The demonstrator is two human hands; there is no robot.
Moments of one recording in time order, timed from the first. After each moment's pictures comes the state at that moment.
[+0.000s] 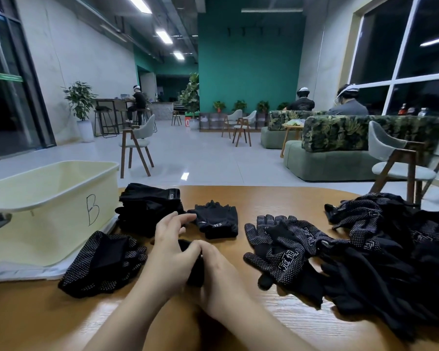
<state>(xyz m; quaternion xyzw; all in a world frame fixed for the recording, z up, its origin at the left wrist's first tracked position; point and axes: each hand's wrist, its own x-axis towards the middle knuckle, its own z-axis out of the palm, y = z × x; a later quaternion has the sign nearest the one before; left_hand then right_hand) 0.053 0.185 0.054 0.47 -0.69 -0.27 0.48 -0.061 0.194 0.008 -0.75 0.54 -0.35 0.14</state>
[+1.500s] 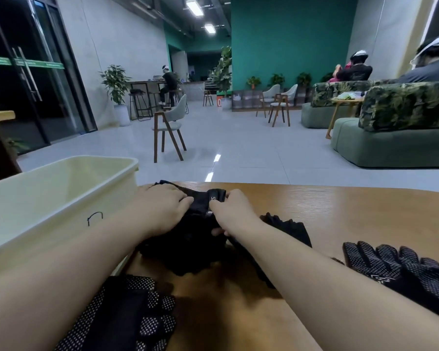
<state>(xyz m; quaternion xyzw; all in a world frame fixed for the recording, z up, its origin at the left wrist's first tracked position) 0.145 -0.045 0.093 0.62 -0.78 0.06 0.05 -0.005 -0.040 0.064 -0.56 0.61 -0.39 0.40</state>
